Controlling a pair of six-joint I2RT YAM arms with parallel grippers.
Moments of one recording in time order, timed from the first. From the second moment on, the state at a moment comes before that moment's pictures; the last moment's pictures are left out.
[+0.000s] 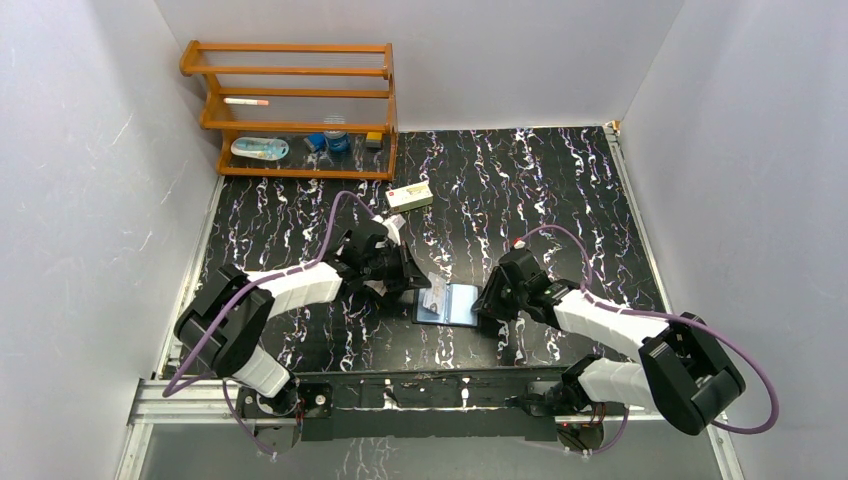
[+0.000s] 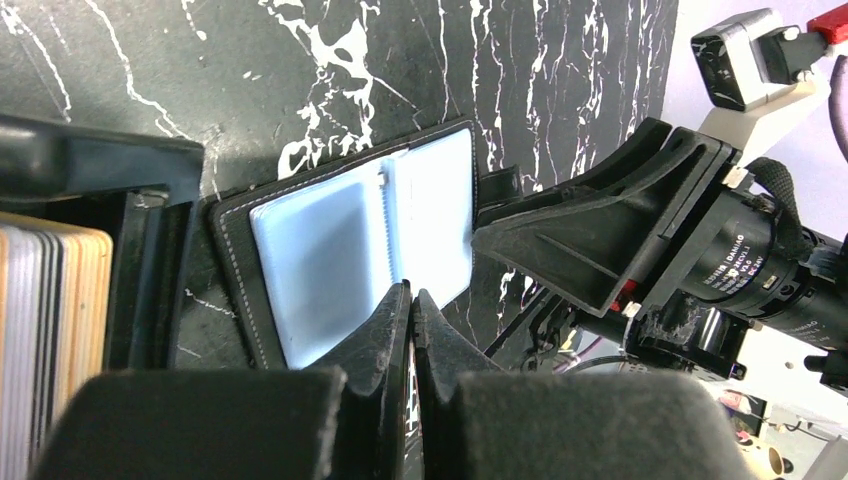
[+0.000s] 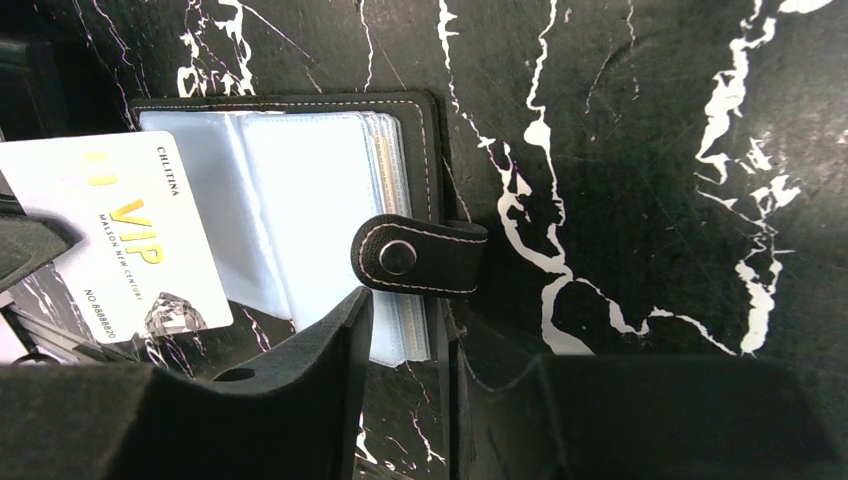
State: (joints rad) left arm -0.66 1.54 0.71 0.12 0.41 -0.85; right arm 0.65 1.19 0.45 -0.20 -0.08 0.94
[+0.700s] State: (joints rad) left arm -0.70 1.58 0.69 0.21 0.35 -0.89; right arm 0.65 1.19 0.43 -0.17 -0.08 0.94
